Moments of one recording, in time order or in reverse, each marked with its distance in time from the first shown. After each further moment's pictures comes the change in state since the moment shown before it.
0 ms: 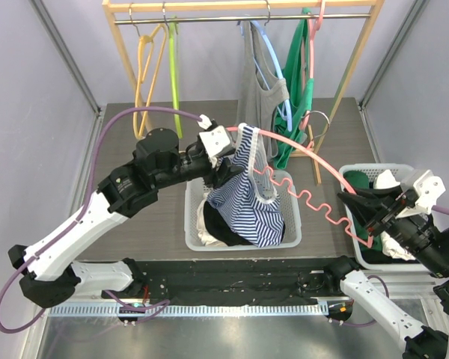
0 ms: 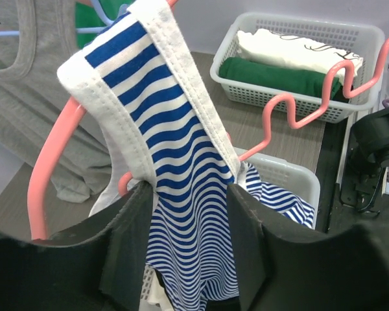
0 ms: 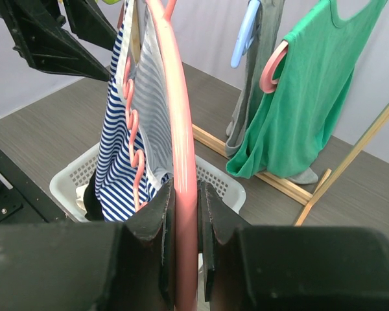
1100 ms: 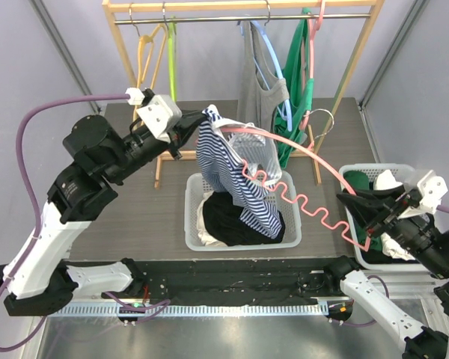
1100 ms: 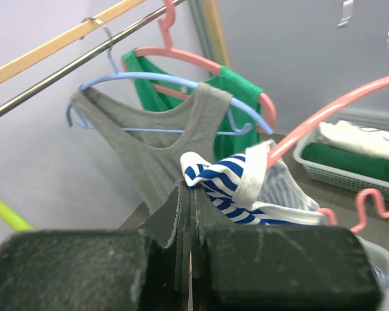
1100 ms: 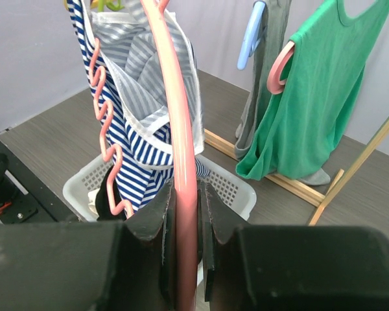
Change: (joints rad) left arm 0.085 -0.044 0.282 -0.012 -0.120 0.105; right arm -0.001 -0.006 -0.009 0.009 -0.014 0.042
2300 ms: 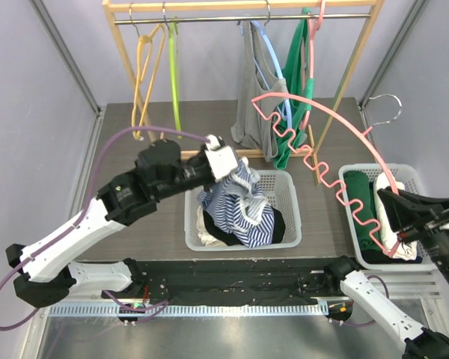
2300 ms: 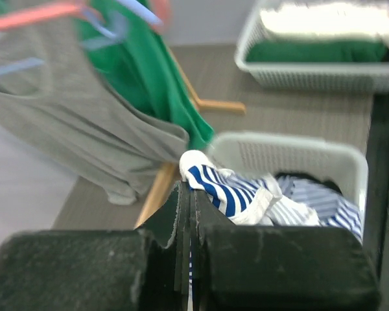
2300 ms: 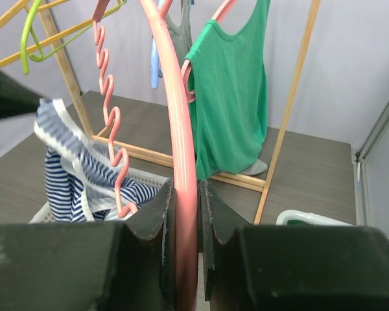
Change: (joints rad) left arm -0.137 0.019 -0.271 0.014 -0.017 0.101; right arm -0.002 -0.036 0.171 -0.098 0.304 0.036
